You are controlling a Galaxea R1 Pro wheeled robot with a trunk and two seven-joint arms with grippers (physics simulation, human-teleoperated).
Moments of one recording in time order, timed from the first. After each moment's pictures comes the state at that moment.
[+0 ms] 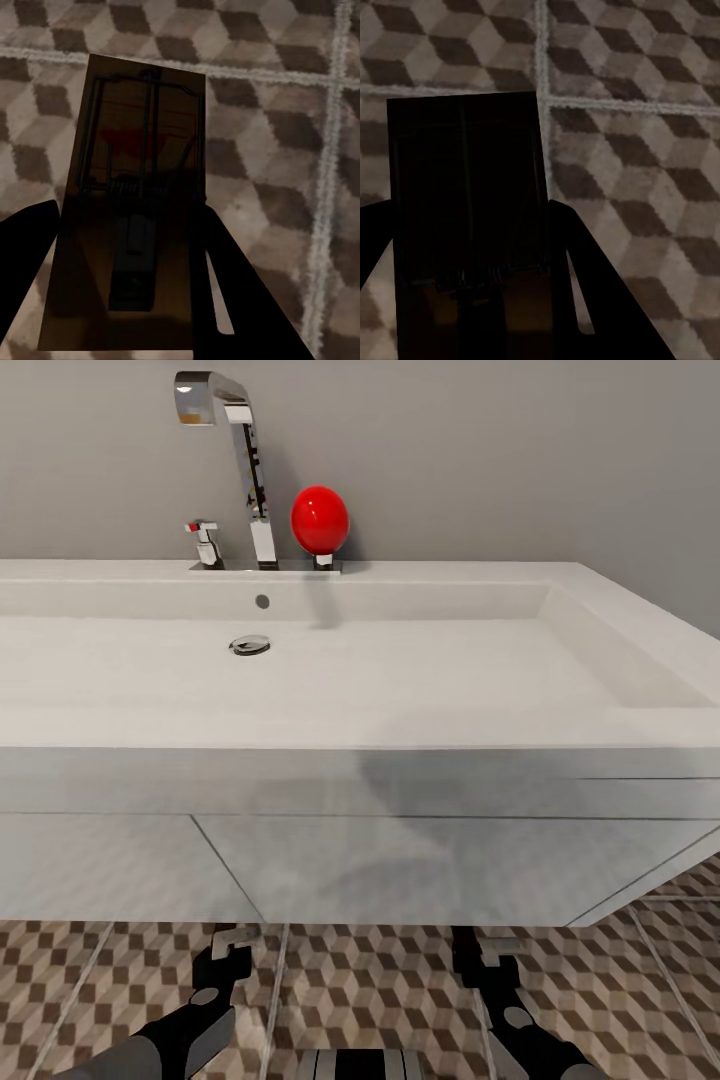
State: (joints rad) left arm -0.62 0.08 -0.97 -0.27 0.99 -0.29 0.37; right arm -0.54 -0.03 0.40 -0.25 -0.29 -0.35 -0.21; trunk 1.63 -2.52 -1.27
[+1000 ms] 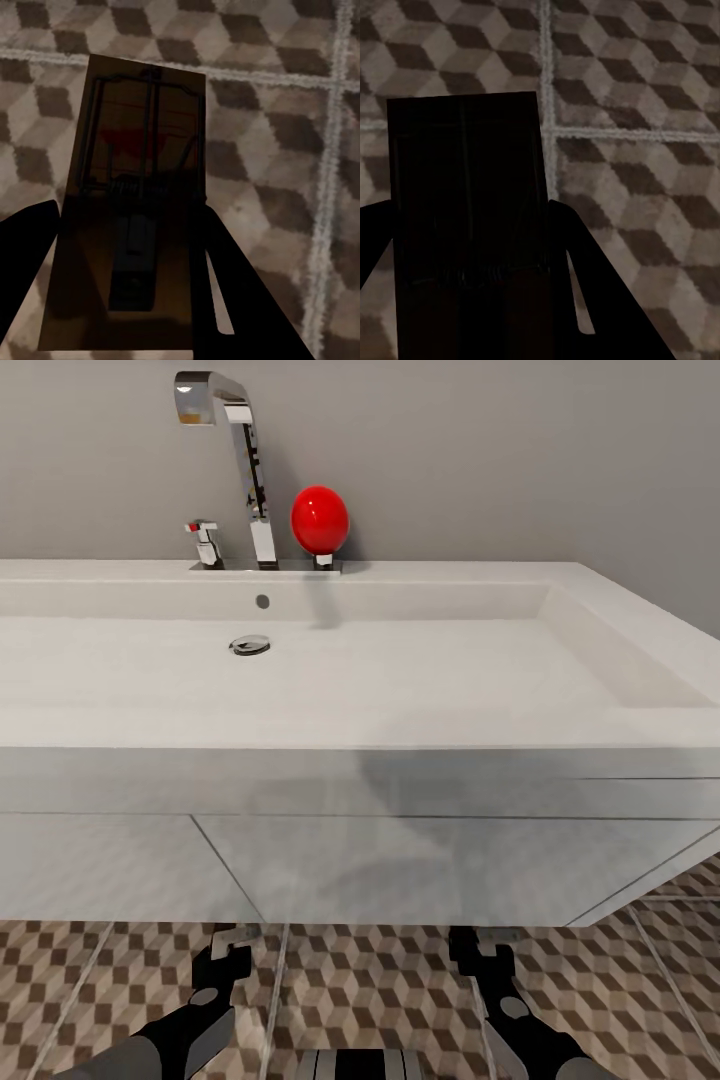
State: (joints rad) left arm -0.62 0.08 -0.97 -0.27 0.99 -0.29 0.37; right arm -0.55 -0.03 0.40 -0.29 -0.30 -0.35 -0.21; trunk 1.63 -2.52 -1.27
